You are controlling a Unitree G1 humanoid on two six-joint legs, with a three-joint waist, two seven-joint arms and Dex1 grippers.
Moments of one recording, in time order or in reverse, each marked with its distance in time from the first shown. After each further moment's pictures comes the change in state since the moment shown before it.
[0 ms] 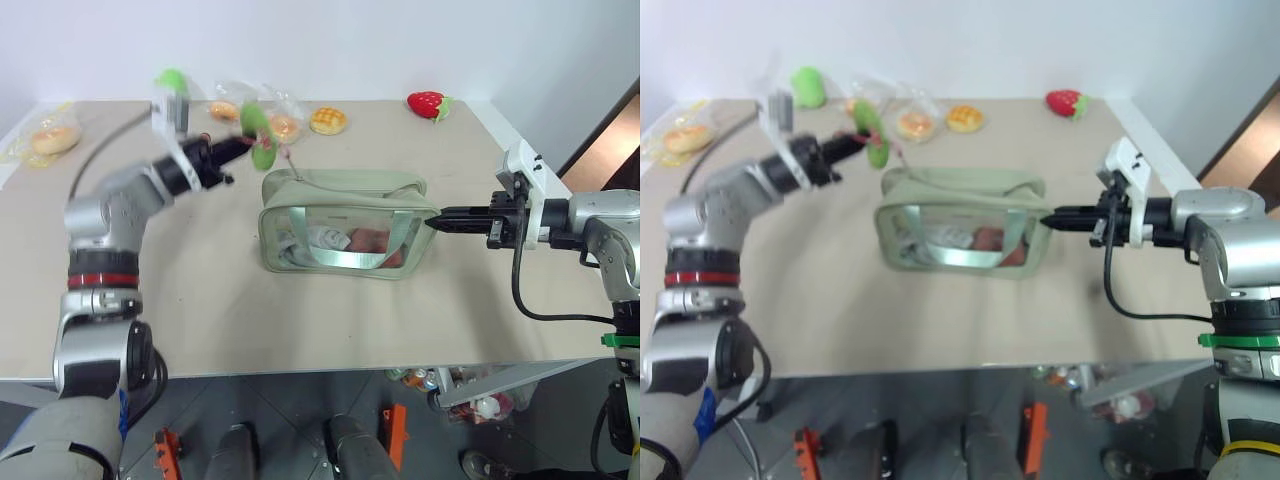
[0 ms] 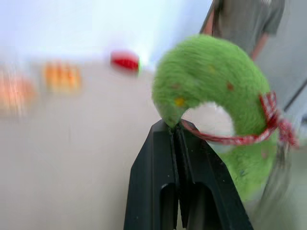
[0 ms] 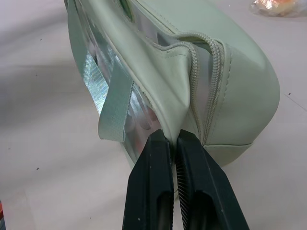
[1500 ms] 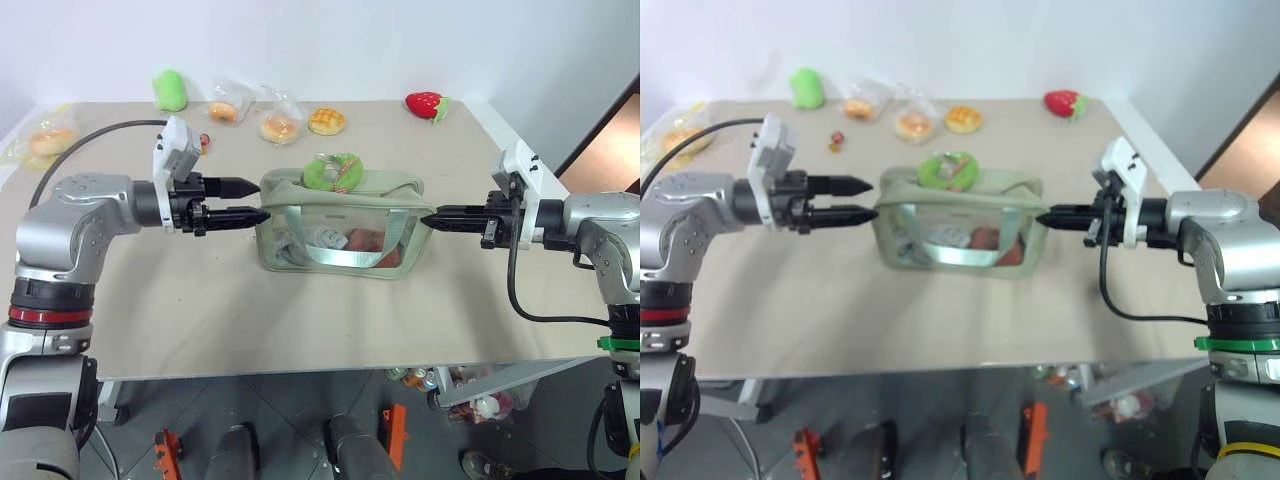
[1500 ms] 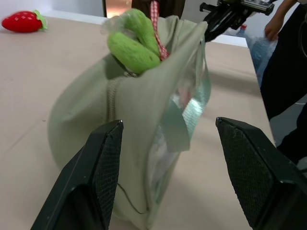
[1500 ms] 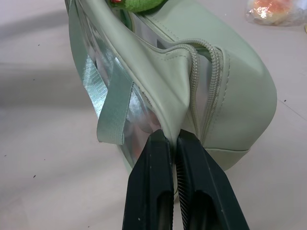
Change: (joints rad) left arm 0.287 0.245 -0.170 -0.387 0.012 0.081 -0.398; right arm 0.015 0.015 -0.006 -0.031 0.020 -0.003 -0.043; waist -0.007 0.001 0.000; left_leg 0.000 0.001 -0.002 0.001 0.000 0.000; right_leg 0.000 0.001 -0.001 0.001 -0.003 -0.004
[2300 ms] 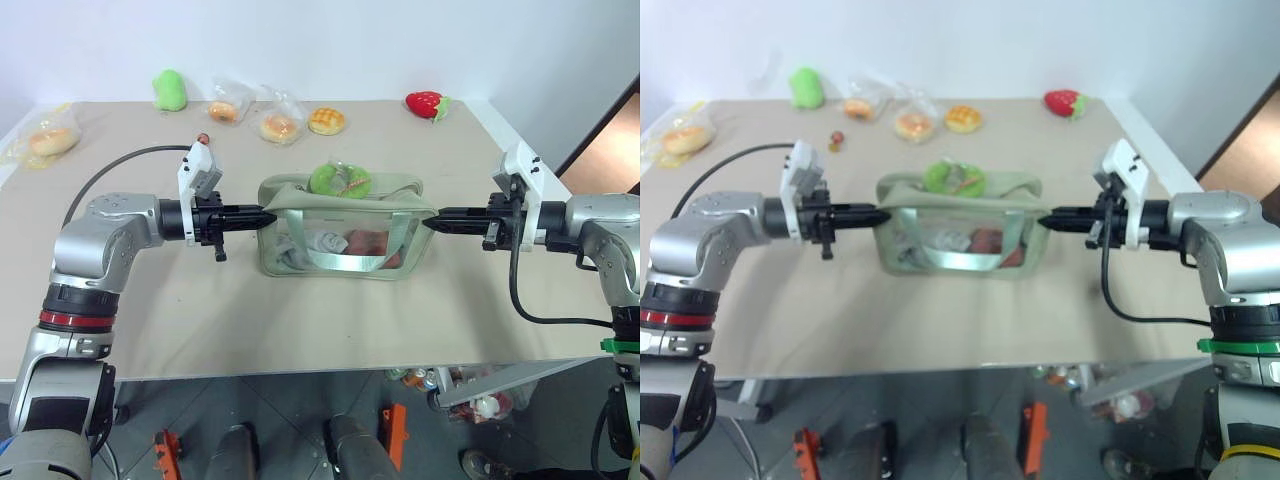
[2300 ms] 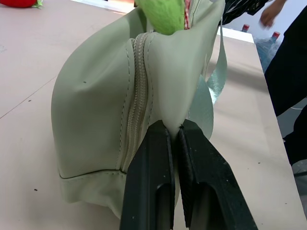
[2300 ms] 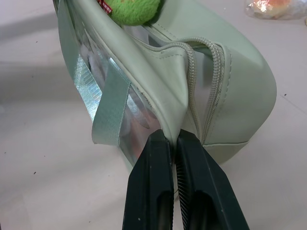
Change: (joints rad) left arm 0.014 -0.076 -0.049 0.072 0.048 -0.051 0.033; right arm 0.014 -0.012 -0.004 -0.018 0.003 0.021 -0.006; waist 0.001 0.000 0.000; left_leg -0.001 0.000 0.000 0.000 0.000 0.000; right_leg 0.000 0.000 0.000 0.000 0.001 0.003
